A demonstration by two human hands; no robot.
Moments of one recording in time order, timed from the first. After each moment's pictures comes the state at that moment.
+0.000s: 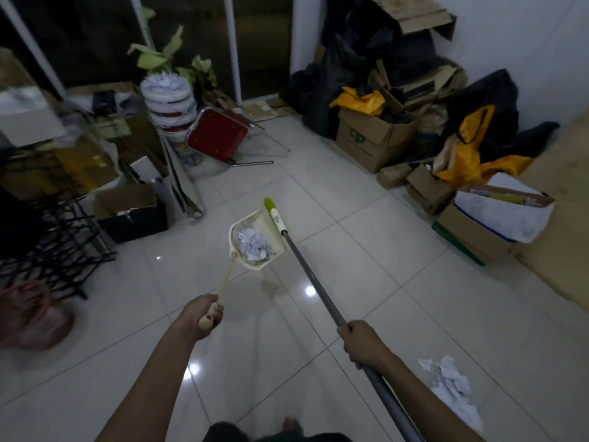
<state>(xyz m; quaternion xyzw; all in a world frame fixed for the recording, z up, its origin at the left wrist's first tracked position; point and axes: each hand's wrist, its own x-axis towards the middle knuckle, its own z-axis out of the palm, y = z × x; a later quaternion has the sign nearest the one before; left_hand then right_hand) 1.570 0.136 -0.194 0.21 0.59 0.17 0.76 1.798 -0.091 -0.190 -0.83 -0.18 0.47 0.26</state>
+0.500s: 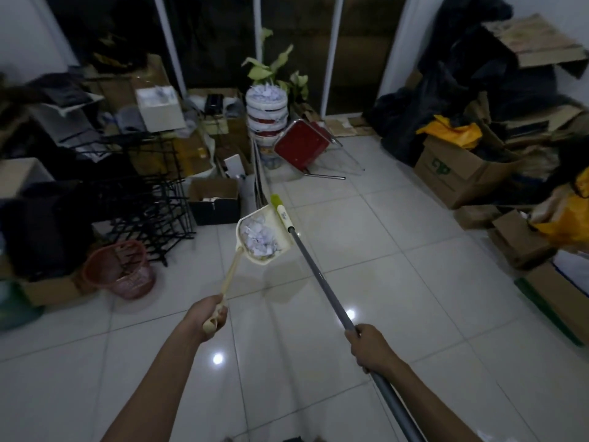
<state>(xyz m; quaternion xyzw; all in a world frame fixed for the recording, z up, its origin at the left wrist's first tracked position) 1.409 0.166 -0.189 0.15 0.60 0.27 0.74 1.705 0.002 -0.180 -0.80 -0.35 0.45 0.20</state>
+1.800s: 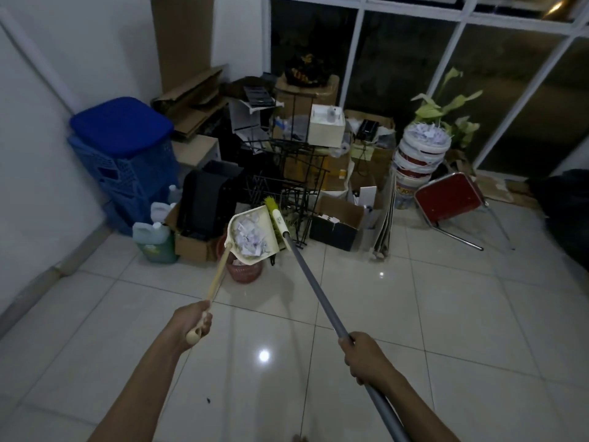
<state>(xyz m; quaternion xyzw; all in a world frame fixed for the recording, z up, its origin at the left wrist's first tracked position) 1.090 0.213 -0.175 0.04 0.68 0.46 0.58 1.429 0.217 -0.158 -0.69 -0.51 0.50 0.08</state>
